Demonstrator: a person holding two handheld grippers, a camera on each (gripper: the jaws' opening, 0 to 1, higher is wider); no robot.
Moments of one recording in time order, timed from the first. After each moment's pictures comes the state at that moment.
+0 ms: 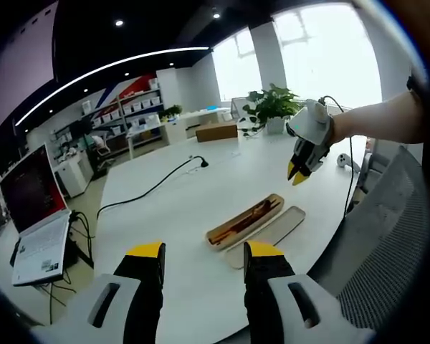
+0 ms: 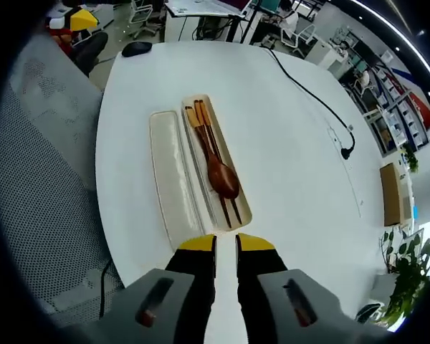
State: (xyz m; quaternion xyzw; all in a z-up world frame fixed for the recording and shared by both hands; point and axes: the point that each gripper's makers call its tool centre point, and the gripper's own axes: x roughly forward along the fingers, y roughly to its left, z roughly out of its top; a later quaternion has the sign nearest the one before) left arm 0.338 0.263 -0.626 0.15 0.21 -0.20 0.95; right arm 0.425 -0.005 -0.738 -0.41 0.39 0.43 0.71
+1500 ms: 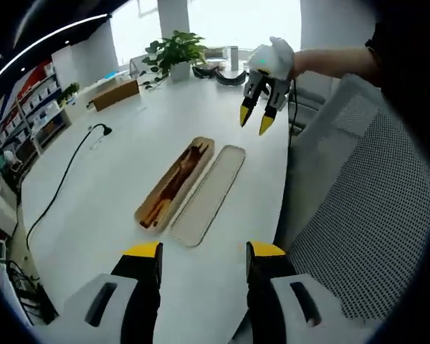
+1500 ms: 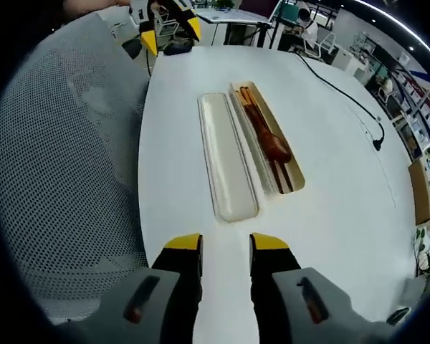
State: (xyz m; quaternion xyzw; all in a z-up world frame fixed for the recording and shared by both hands) left arm 0.356 0.204 -0.734 0.27 0.35 -0.47 0.77; right arm 0.369 -0.036 -0.783 -0.36 0.39 0.52 0.67
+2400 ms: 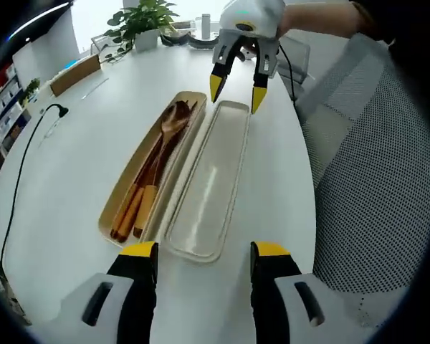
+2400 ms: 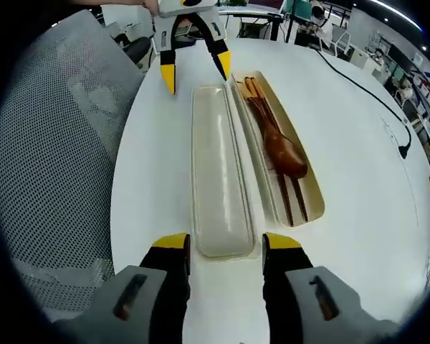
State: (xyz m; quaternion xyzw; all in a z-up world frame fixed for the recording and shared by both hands) left arm 0.390 0.185 -0.818 0.29 0.39 -0.53 0.69; right arm 0.393 0.001 -0.823 -0.34 0.39 0.57 0.64
